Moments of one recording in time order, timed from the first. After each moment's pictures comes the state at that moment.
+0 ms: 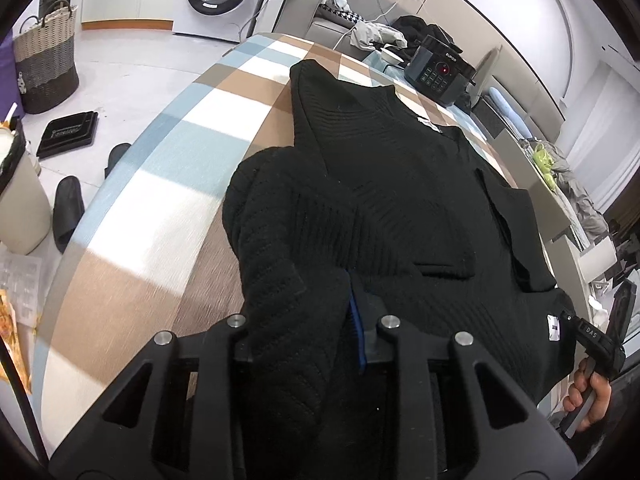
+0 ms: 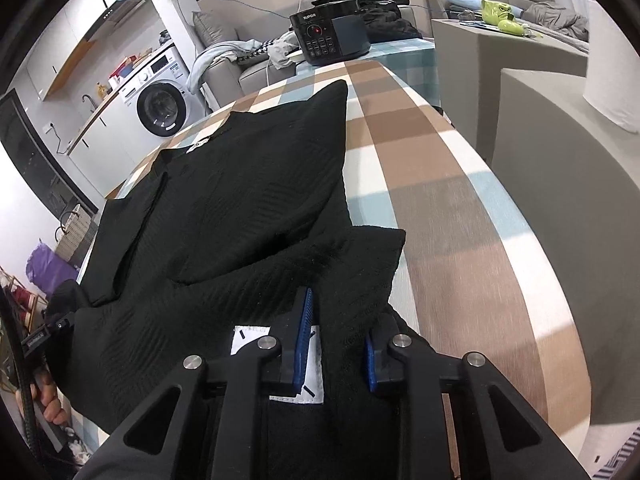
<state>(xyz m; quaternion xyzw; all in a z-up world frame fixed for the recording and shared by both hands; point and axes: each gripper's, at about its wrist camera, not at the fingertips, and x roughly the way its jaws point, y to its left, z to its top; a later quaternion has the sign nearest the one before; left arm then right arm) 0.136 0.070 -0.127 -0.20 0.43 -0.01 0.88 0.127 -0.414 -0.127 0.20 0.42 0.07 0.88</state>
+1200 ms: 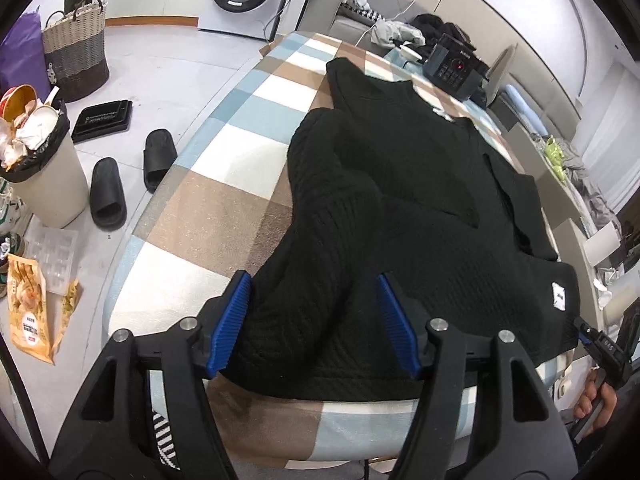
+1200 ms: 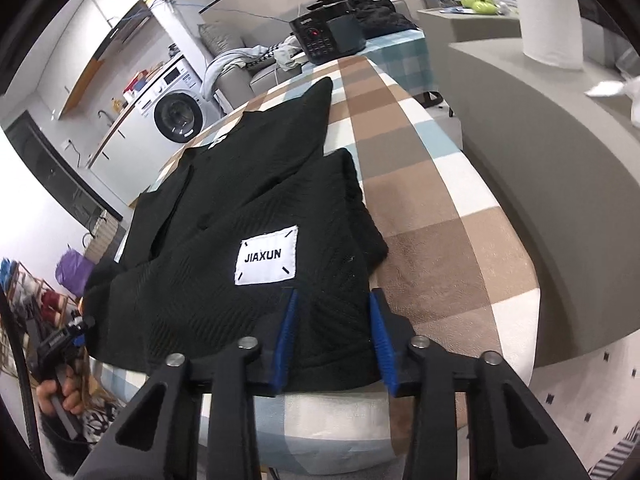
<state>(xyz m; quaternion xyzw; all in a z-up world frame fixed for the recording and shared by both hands) 0.040 0.091 -0.107 -0.20 0.44 0.02 0.87 0.041 -0.448 -0.124 0.24 0.41 0.10 0.87</state>
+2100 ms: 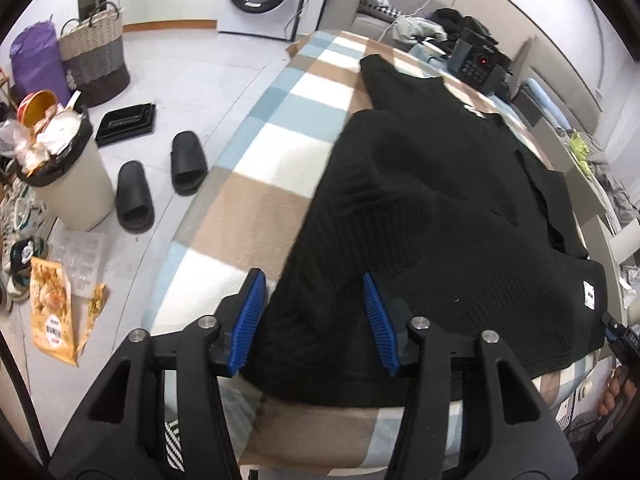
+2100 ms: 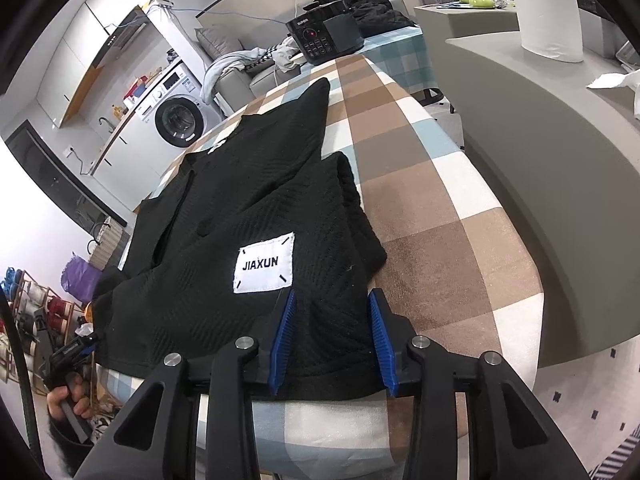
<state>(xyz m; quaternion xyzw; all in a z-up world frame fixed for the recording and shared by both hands) 0.041 0.111 -0.114 -0.17 0.45 0.06 0.87 0.050 -0.456 -0.130 0.26 0.42 0.10 0.87</state>
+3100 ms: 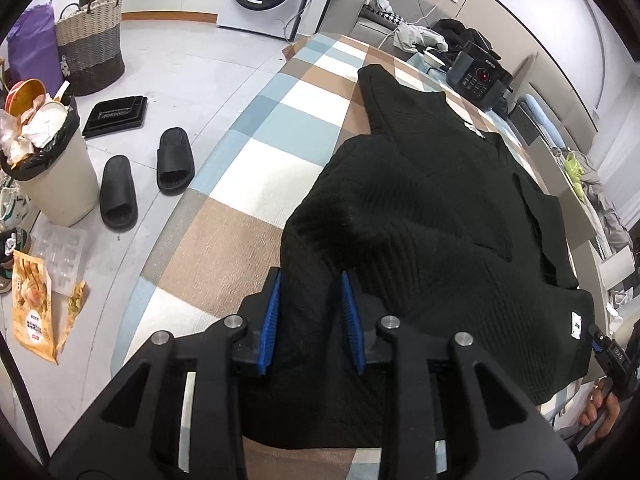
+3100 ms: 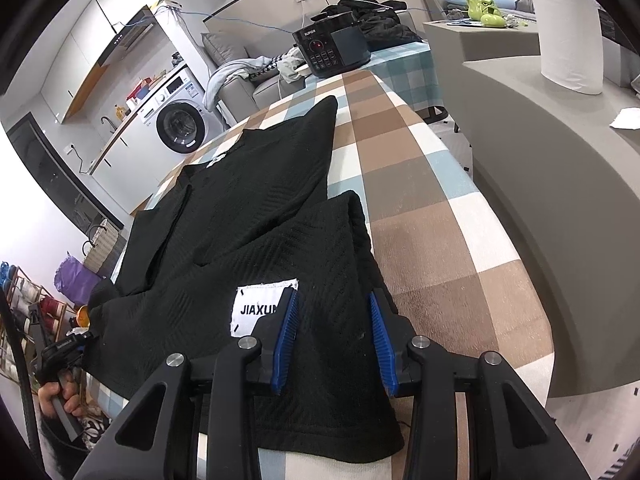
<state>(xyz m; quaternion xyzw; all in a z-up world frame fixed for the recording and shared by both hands) 0.082 0.116 -0.122 -0.21 0.45 0.06 0.87 0.079 -0.450 -0.124 0.24 0.40 0.09 0.88</state>
